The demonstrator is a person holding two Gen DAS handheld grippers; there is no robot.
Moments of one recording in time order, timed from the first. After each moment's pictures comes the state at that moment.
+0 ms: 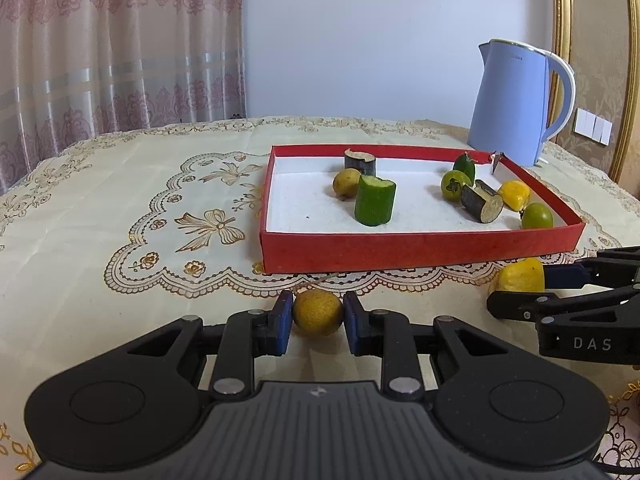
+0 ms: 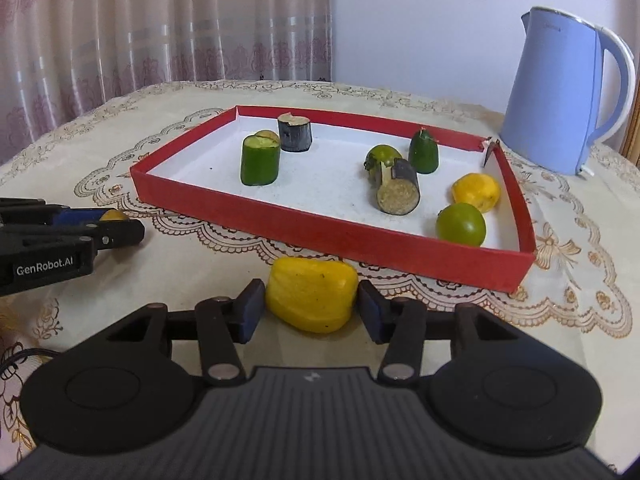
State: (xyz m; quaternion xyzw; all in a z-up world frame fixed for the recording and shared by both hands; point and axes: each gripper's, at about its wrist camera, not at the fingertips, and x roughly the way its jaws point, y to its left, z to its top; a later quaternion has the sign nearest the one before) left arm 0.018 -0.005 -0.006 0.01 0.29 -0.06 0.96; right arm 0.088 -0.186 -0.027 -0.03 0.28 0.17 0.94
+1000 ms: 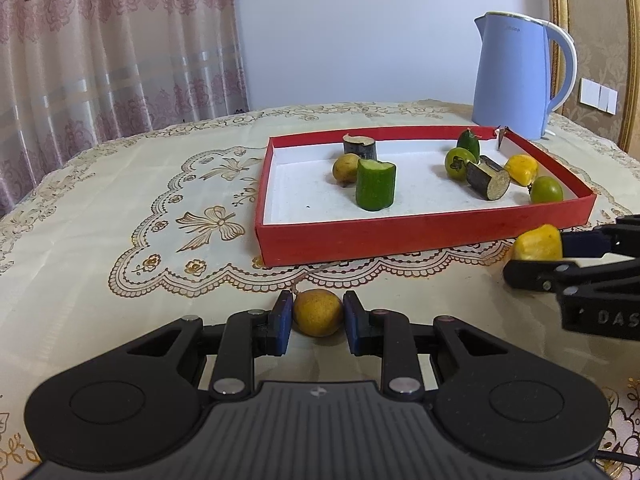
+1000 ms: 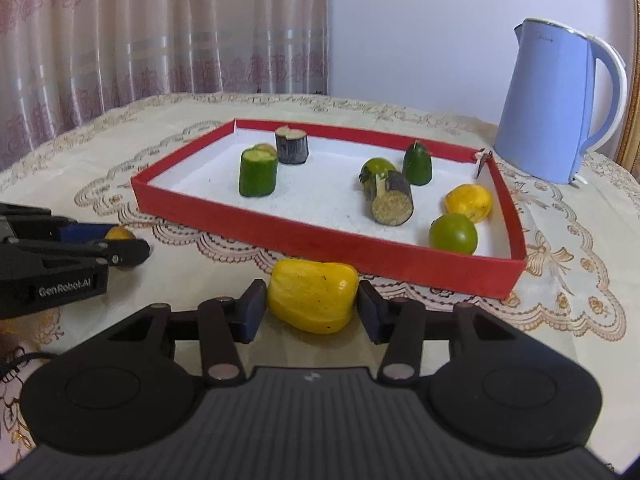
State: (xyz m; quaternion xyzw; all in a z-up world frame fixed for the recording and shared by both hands) left arm 0.020 -0.017 -0.008 0.05 0.30 -0.05 0.95; right arm 0.080 -0.190 -0.022 -0.03 0.26 0.17 0.95
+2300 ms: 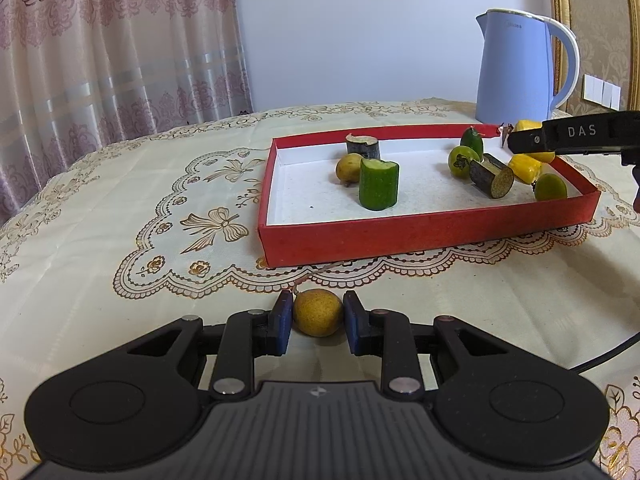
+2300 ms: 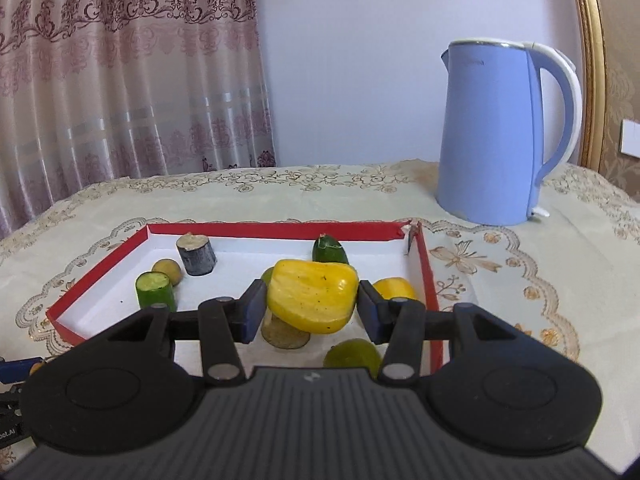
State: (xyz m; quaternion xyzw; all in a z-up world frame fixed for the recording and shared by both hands) left arm 0.019 -0.018 -0.007 0.06 0.30 -0.04 0.95; right arm 0.150 -0.243 0.002 0.05 0.20 0.12 0.97
